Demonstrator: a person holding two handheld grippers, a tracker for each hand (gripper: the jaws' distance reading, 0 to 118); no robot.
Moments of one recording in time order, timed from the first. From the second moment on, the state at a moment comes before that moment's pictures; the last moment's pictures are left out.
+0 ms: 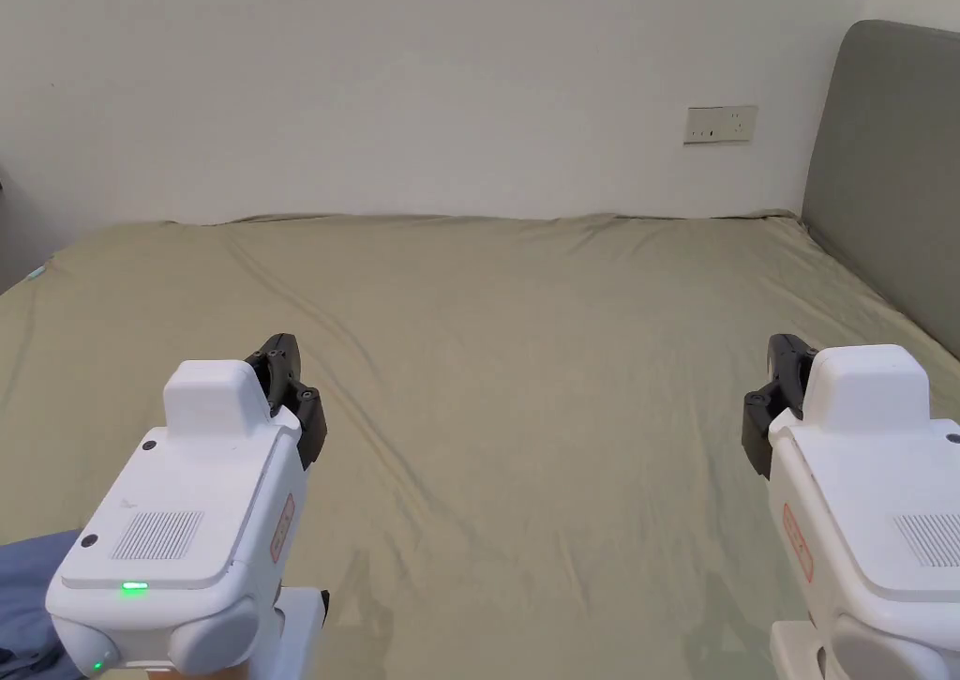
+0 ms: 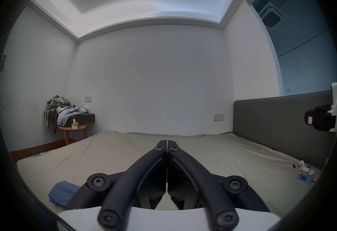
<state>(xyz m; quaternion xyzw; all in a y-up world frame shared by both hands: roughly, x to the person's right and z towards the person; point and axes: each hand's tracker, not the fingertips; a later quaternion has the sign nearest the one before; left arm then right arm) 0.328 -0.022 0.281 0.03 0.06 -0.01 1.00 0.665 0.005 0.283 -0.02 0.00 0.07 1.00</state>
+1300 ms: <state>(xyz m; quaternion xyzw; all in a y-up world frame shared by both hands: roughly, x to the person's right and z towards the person) 0.327 -0.023 0.275 0.03 0.05 -0.01 1.00 0.659 0.006 0.278 -0.02 0.01 0.07 1.00</state>
